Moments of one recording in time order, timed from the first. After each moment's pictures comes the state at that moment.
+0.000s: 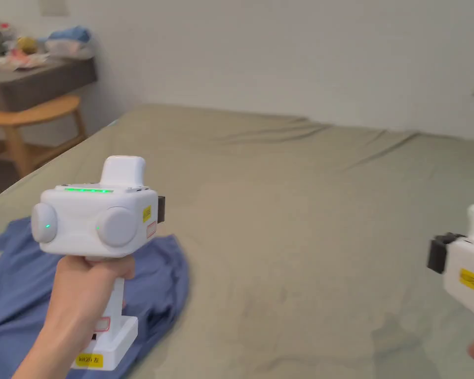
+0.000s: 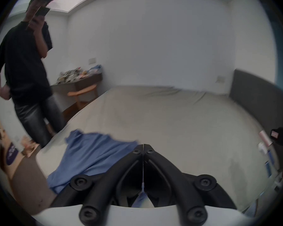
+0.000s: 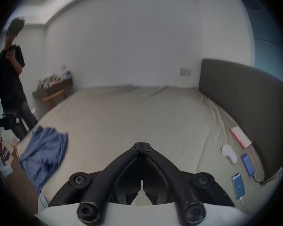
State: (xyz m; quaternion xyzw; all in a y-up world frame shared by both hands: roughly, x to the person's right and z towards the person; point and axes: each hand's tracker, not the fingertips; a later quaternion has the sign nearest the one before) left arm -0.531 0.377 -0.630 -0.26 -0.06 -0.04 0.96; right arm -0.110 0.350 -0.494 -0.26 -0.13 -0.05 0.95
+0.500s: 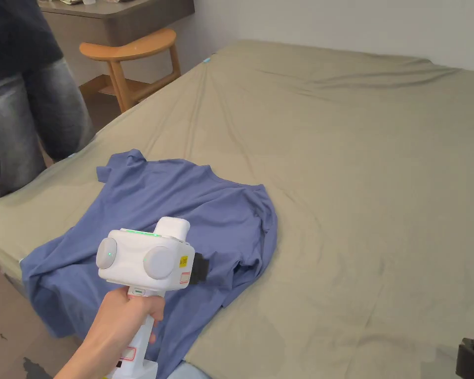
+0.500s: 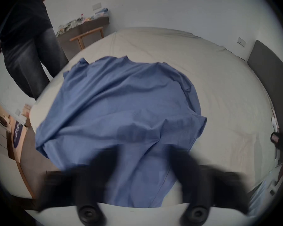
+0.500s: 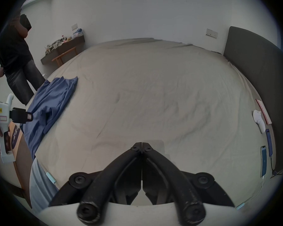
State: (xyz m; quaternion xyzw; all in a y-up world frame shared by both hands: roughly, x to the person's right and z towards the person) left arm -0.612 0.217 -0.630 -0.48 -0.04 -0.03 0.88; right arm -0.183 0.216 -0.496 -0.42 -0.06 -0.05 0.91
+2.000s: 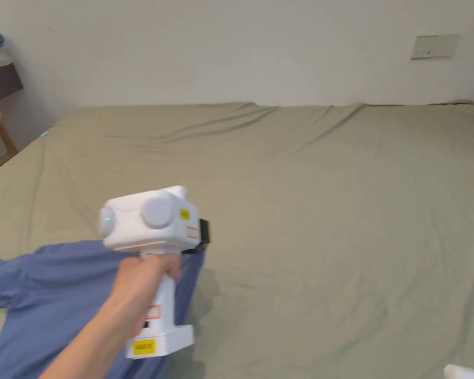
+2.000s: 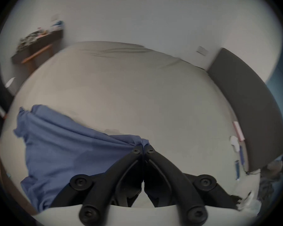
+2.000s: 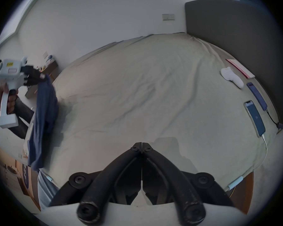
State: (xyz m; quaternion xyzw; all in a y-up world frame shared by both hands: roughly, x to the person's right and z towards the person) left arm -0.305 0.327 -0.724 -0.45 -0.26 0.03 0.86; right arm -0.067 0.220 -0.386 -0.40 -0.18 -0.19 0.88
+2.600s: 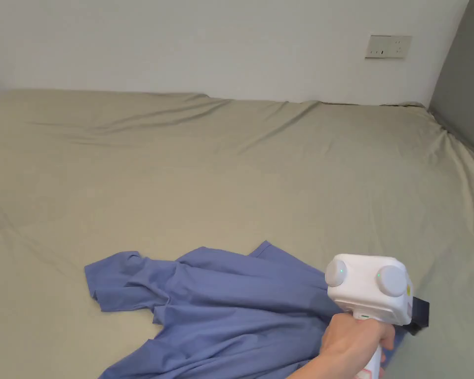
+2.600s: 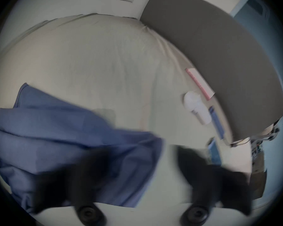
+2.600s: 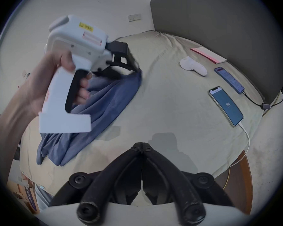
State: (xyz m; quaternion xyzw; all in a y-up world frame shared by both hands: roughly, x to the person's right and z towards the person) left arm 0.056 0.183 -0.632 -0.53 -0.44 -0.08 0.72; right arm 0.002 0.225 -0.336 -0.39 -0.27 -0.23 0.85
